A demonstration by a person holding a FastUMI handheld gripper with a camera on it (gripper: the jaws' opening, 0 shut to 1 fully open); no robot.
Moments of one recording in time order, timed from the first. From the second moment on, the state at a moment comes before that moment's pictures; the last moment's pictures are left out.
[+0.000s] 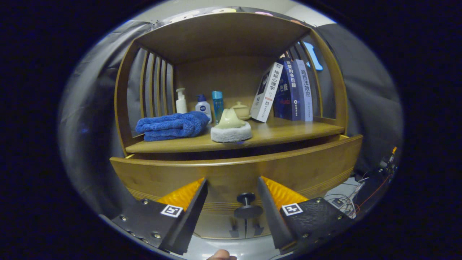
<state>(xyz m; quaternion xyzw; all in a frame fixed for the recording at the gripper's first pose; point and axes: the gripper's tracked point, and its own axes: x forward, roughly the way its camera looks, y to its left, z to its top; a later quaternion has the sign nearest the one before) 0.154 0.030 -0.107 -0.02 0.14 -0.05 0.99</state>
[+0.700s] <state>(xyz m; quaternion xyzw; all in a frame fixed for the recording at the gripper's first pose) 0.190 0.027 -0.112 0.00 0.13 -0.04 0.99</state>
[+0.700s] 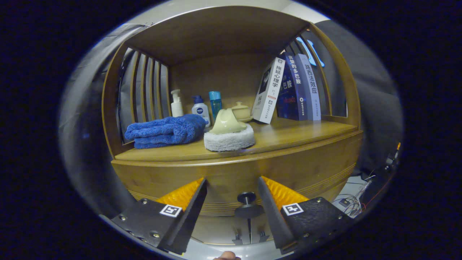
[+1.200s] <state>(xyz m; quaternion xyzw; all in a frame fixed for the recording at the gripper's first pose) 0.169 0.027 -0.051 0.01 0.08 -0.08 0.99</state>
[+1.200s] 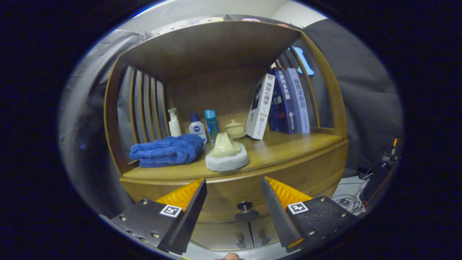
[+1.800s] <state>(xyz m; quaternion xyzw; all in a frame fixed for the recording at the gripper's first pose) 0.185 0.062 0.037 -0.01 0.04 -0.05 1.00</state>
